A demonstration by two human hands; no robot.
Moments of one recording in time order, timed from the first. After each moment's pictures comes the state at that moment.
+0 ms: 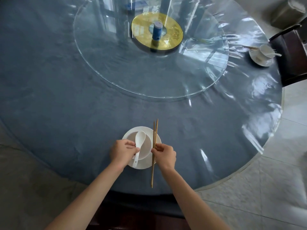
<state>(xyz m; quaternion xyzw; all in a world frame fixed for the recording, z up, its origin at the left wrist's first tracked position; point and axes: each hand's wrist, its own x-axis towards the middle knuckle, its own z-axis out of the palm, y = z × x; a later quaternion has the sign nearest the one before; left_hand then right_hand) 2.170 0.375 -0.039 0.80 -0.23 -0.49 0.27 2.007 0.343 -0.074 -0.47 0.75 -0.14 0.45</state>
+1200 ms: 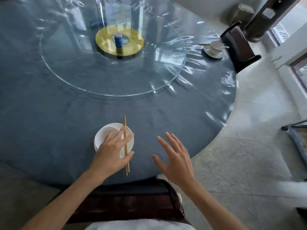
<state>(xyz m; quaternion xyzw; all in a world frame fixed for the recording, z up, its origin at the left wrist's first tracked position) 2.105 0.418 0.020 0.67 -0.69 -0.25 0.13 1.850 0.418 0.029 -0.77 0.59 -0.17 0.15</state>
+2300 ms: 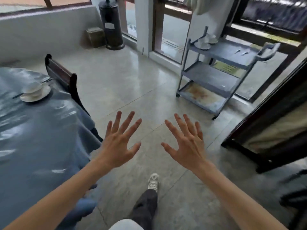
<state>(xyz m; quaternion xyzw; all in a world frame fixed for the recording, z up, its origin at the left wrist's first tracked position) 1.358 0.325 0.095 0.28 -0.95 -0.08 0.09 1.152 0.501 0.090 -0.54 0.82 -0.13 -0.10</state>
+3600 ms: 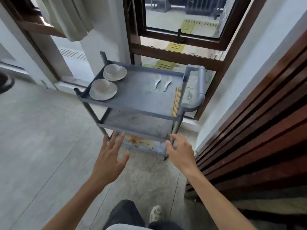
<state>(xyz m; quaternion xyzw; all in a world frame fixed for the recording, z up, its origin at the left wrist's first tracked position) 0.427 0.115 0.065 0.20 -0.94 -0.28 -0.01 0.296 0.343 0.054 -0.10 0.91 -0.38 0.13</state>
